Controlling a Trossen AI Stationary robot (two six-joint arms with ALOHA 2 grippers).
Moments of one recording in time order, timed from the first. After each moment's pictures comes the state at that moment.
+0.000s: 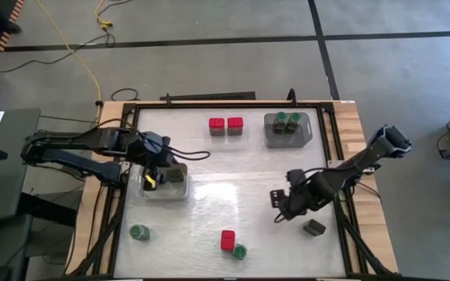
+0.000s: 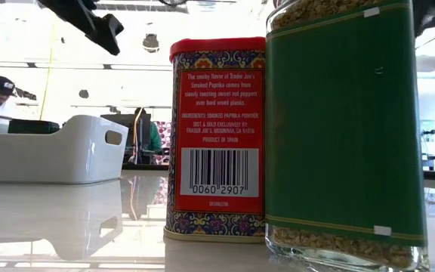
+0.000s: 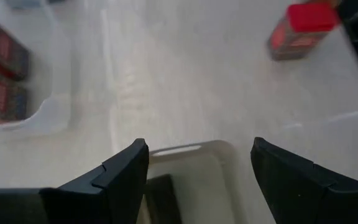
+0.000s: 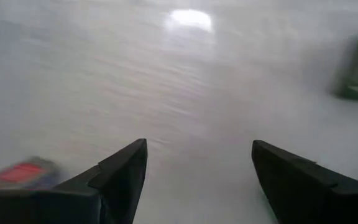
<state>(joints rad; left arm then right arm) -0.01 0.99 1.03 -0.86 0.07 0.11 0.53 1.45 1.17 -1.15 0.22 1.96</state>
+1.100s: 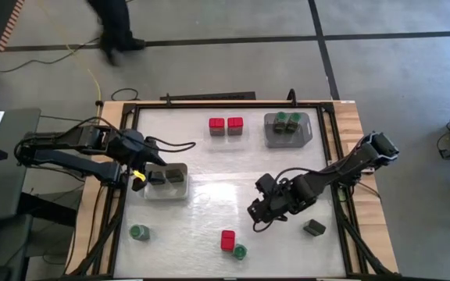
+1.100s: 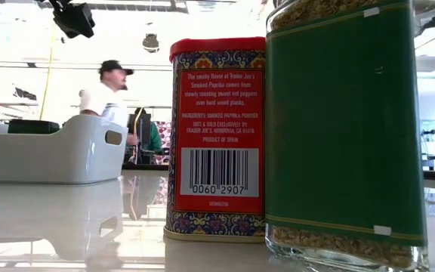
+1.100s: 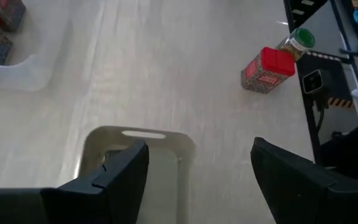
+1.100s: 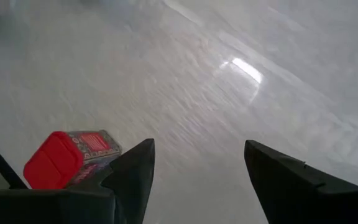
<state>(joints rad) -0.04 0.83 1.03 -0.93 0.10 -0.23 0.47 1.62 1.35 -0.91 0.34 1.32</state>
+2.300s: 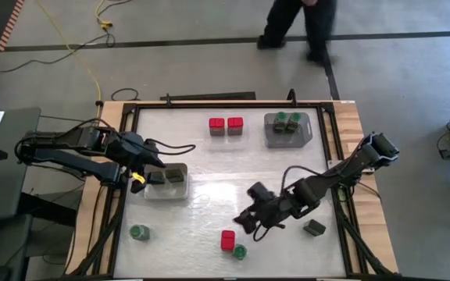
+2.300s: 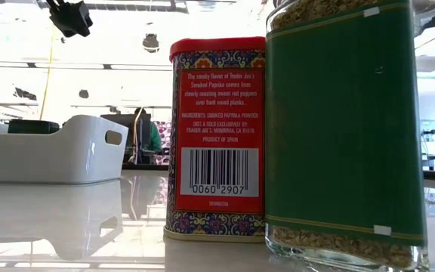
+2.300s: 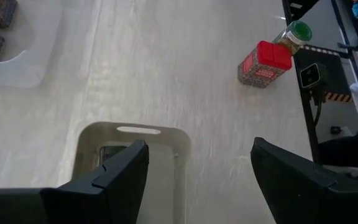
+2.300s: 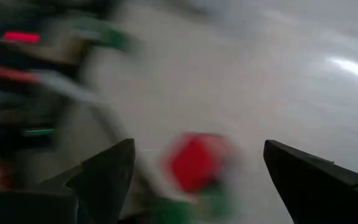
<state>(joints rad) -0.08 0.83 1.03 -0.94 0.09 -0.24 0.50 1.62 1.35 -0.50 0.32 1.35</state>
